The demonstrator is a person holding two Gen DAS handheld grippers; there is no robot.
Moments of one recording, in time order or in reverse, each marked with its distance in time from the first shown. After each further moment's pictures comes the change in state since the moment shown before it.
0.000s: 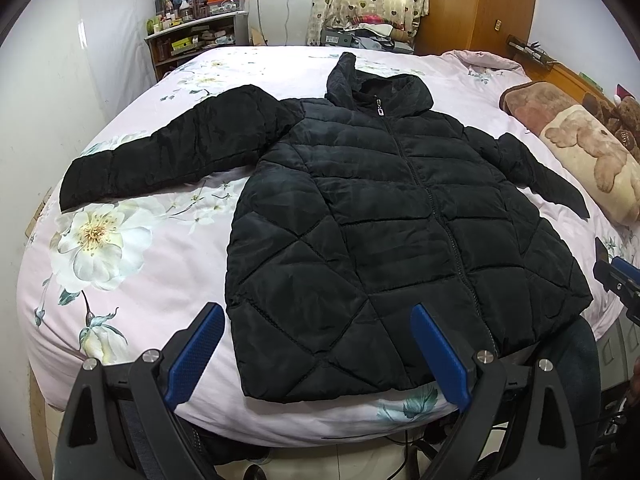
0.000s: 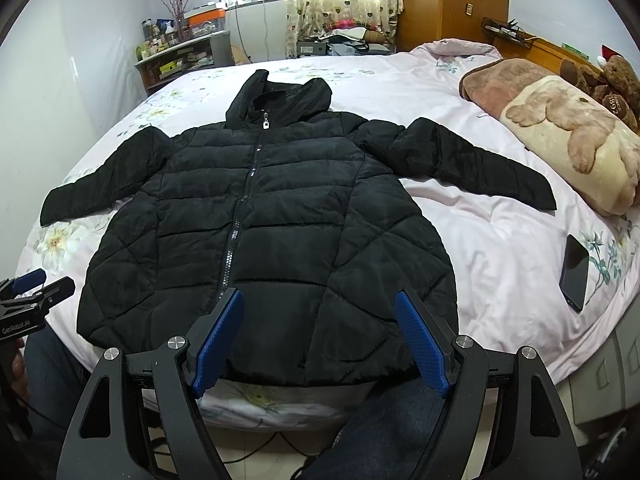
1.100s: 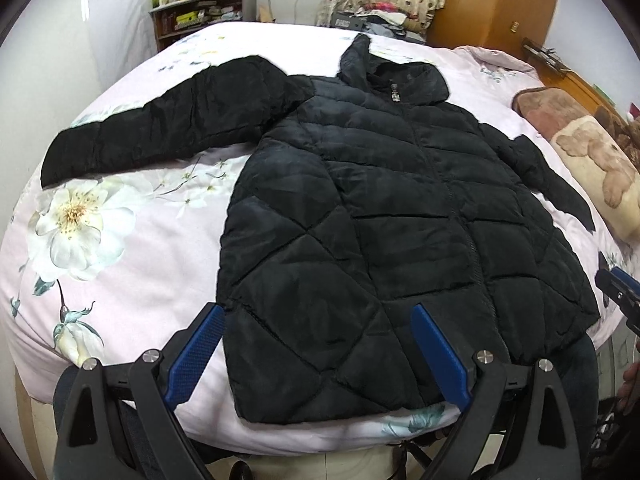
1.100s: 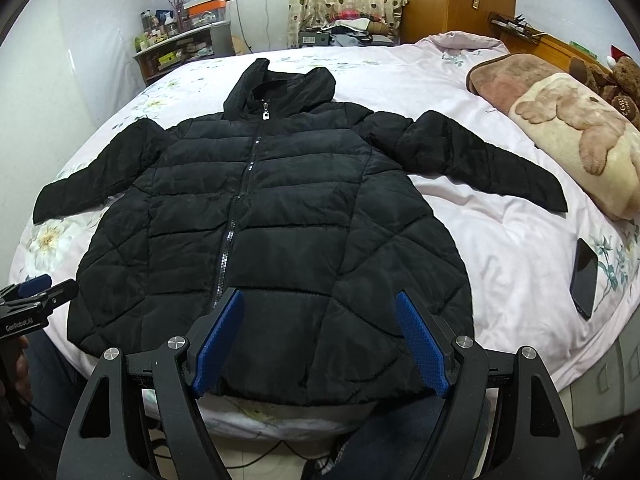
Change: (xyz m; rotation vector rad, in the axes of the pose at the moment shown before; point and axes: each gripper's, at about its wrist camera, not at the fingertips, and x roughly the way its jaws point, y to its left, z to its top) left arm 0.042 0.022 0.011 -0.075 0.073 -0.028; right arm 0.030 0.007 0.013 -0.017 0.035 -0.005
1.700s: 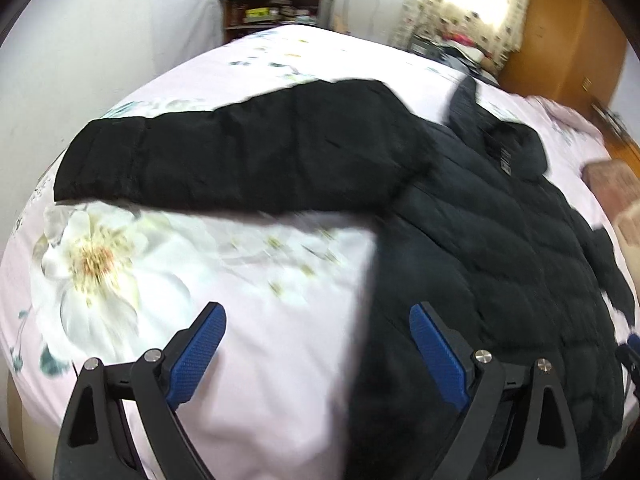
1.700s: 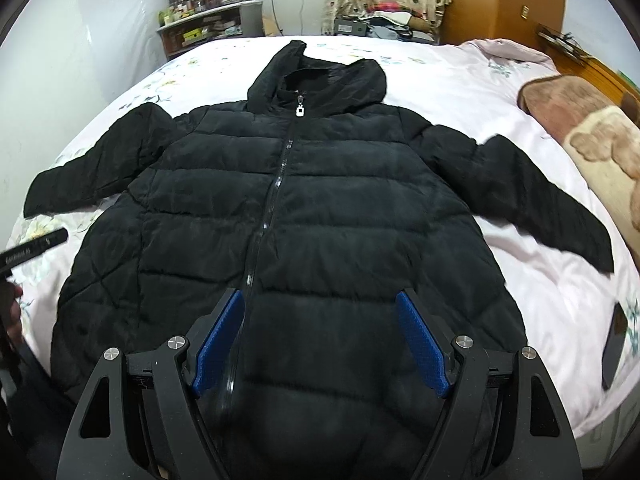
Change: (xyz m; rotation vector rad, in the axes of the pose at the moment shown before) left arm 0.064 0.108 0.081 -0.199 -0.074 0.128; right arm 0.088 0.041 0.067 -0.114 0.048 0.052
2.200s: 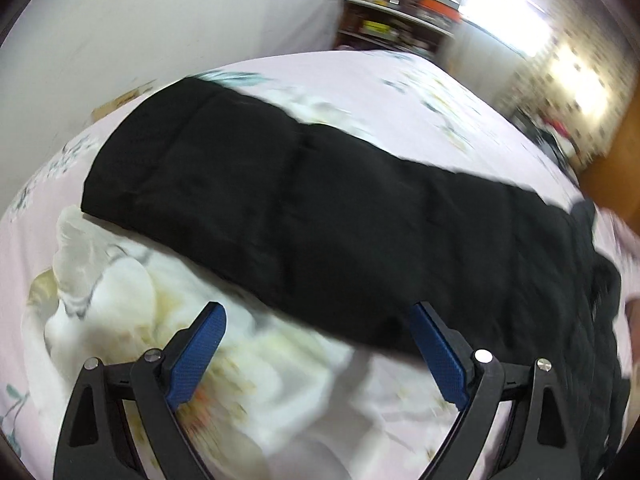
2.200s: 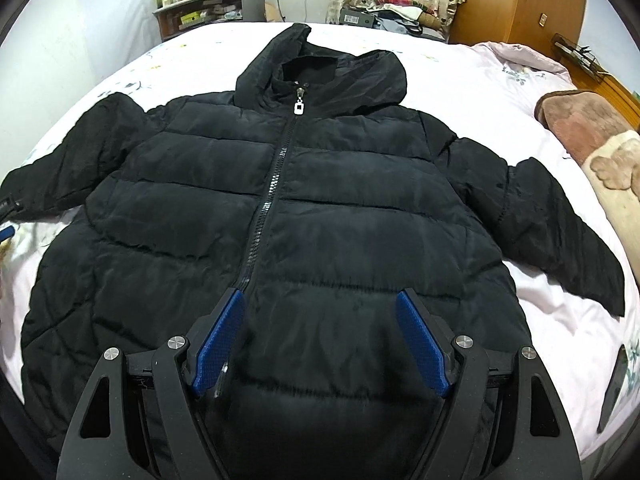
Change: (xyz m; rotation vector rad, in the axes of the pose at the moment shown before) left arm 0.067 0.139 0.051 -0.363 -0.059 0.114; right arm 0.068 0.007 0.042 -0.041 0.041 -0.039
